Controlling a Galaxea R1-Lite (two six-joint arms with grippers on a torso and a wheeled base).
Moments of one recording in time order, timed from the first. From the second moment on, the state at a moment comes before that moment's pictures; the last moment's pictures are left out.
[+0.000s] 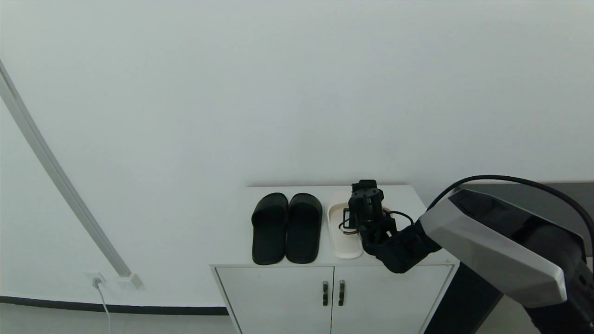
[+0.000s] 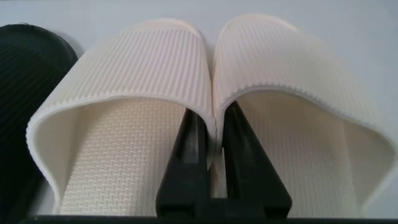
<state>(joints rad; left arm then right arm) 0.00 0.00 0.00 0.00 -0.04 -0.01 0.60 2.47 -1.44 -0.72 -0.57 0.24</state>
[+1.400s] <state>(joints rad) 0.00 0.00 0.00 0.00 -0.04 -0.01 0.67 1.71 -0.48 -0.95 0.17 0.04</state>
